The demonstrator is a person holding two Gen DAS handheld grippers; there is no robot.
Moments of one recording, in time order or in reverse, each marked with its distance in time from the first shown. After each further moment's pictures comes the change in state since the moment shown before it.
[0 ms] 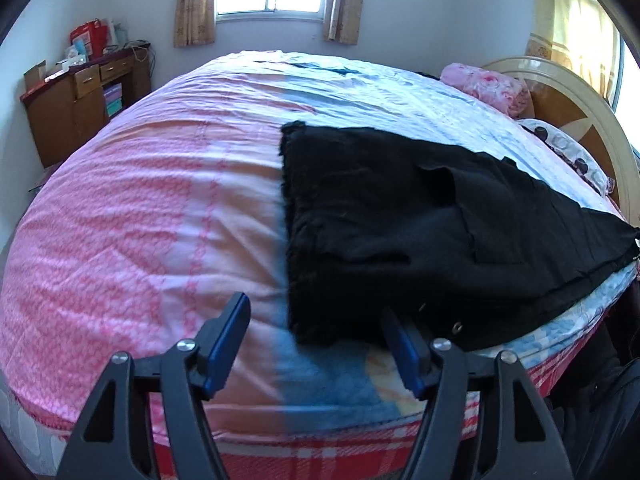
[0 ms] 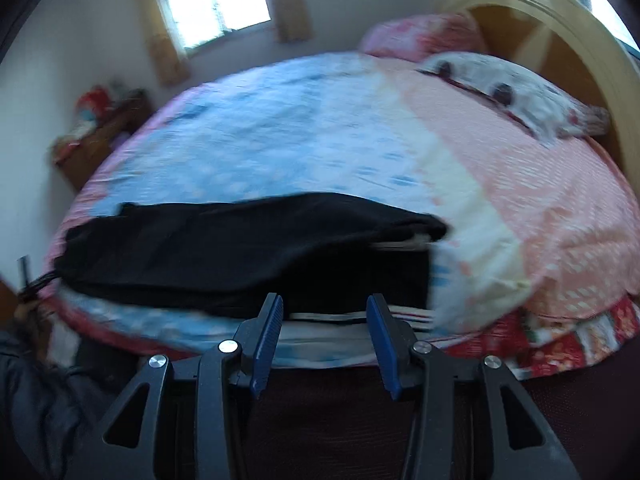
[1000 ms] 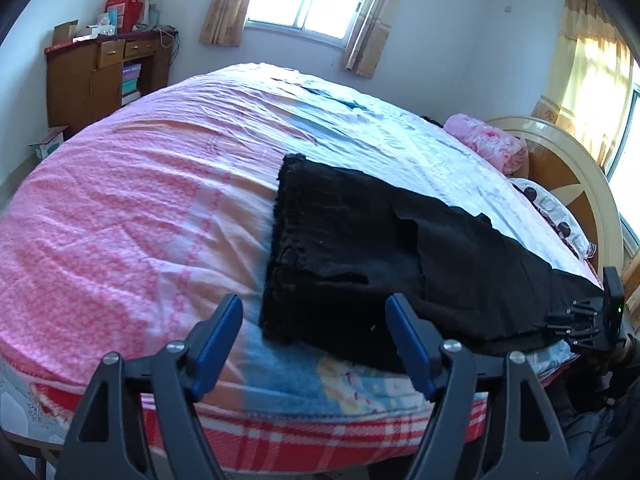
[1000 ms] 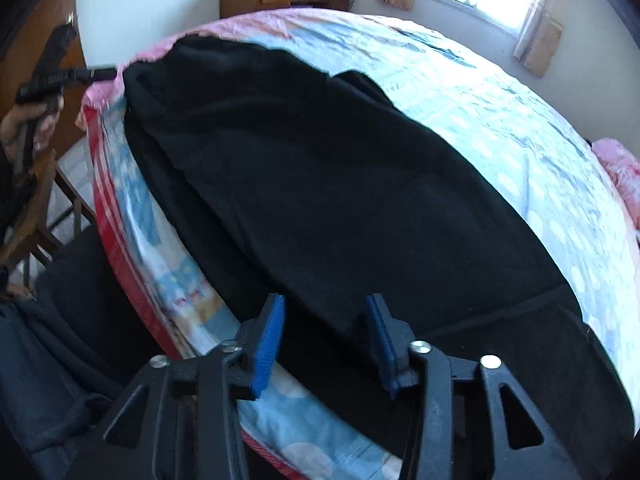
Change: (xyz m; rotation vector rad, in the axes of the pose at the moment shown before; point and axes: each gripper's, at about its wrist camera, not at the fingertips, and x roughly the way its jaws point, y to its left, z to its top) left arm -0.021 -0.006 0.003 -0.180 -0.087 -0.104; right arm 0.257 0.329 -0.039 -0.767 0.241 0.129
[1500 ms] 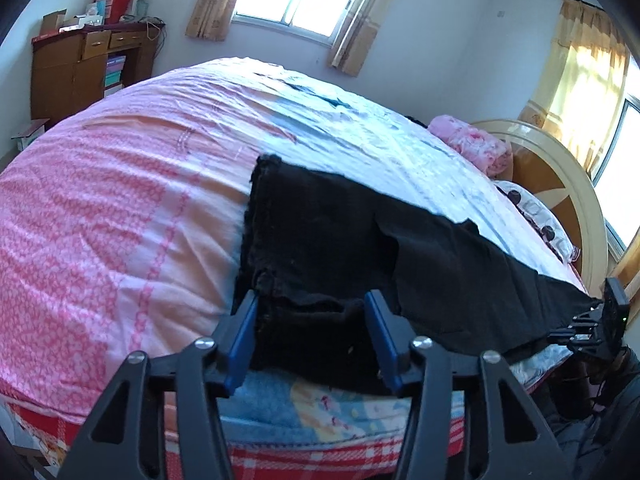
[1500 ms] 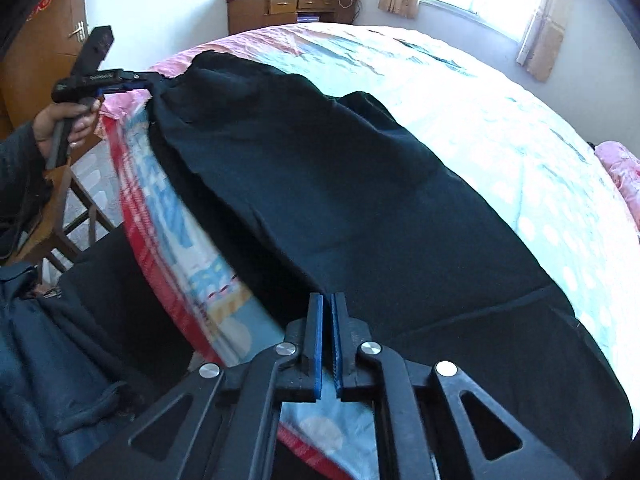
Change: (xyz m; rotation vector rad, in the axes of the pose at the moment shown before) left arm 0.015 -0.003 0.005 -0.017 0.014 -0.075; right arm -0.034 0.002 -0.011 0.035 -0.025 0.077
